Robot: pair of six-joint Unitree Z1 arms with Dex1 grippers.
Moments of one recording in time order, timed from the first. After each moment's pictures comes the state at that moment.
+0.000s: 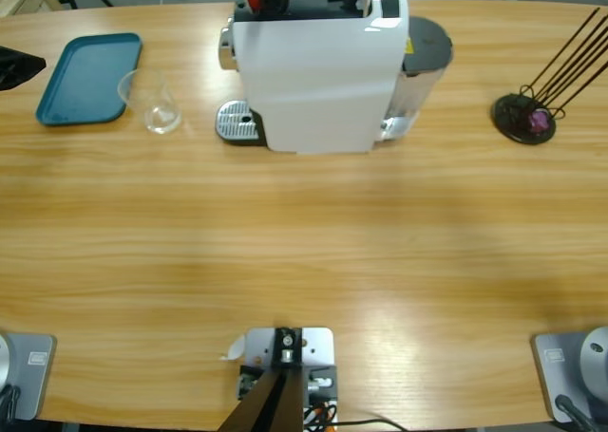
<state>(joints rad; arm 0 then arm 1) -0.72 1.05 -0.90 0.39 0.03 0.02 0.79 2.18 -2.41 1.20 0.05 -0.71</state>
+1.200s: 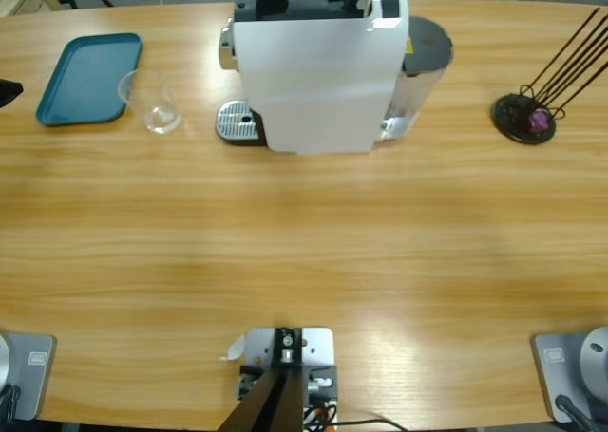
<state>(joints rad) -0.71 0.97 -0.86 0.43 0.03 0.02 1.00 1.81 -2.36 1.41 -0.51 0.11</state>
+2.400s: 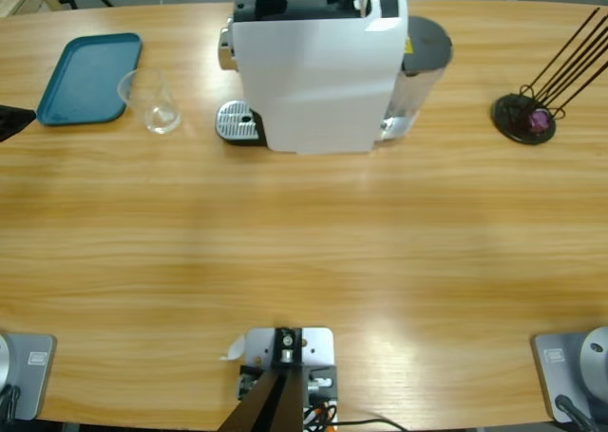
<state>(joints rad) -0.71 0.95 -0.80 0.41 -0.01 0.02 1.12 1.92 -1.96 0.83 -0.92 0.33</state>
